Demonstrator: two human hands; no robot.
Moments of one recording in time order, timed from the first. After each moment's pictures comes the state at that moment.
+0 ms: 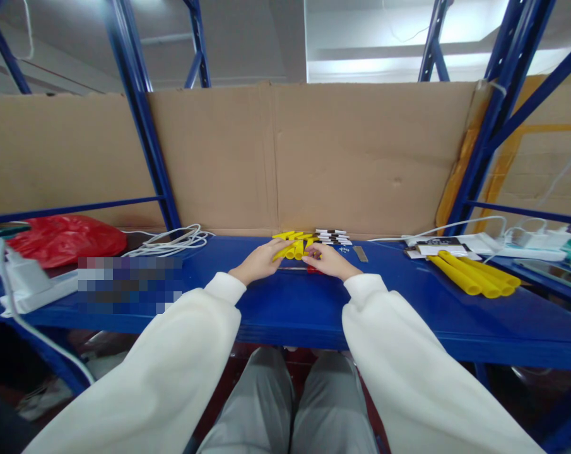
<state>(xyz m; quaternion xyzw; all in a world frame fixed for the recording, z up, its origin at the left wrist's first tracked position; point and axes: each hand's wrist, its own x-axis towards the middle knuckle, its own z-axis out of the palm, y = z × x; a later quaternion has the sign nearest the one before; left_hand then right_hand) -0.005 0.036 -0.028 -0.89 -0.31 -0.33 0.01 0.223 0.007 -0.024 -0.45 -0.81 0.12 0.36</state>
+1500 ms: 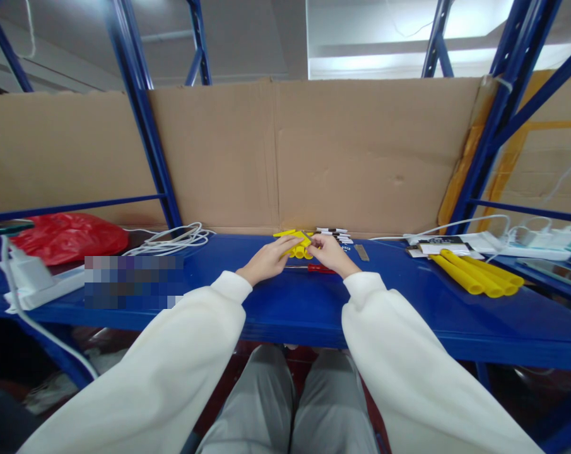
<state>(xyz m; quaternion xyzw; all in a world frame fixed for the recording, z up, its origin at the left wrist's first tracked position) 0.006 0.027 -0.028 -0.90 -0.23 -0.35 0.10 0.217 0.017 -0.019 -0.37 -0.75 0.22 0.50</state>
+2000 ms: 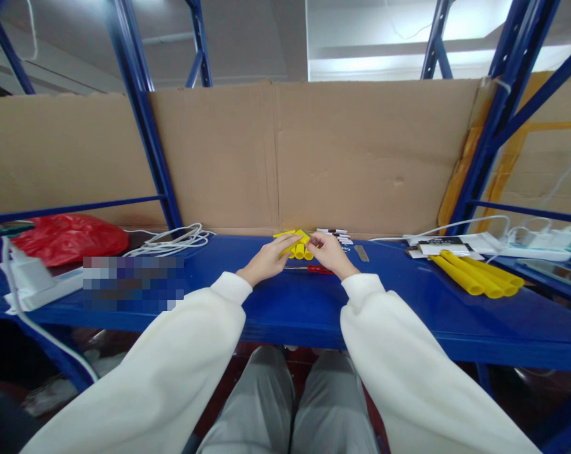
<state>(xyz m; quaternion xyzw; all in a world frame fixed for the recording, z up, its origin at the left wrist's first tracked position) 0.008 0.033 -0.030 -0.89 -0.21 -0.39 0.06 0.214 0.012 -0.013 -0.39 -0.77 0.08 0.50</state>
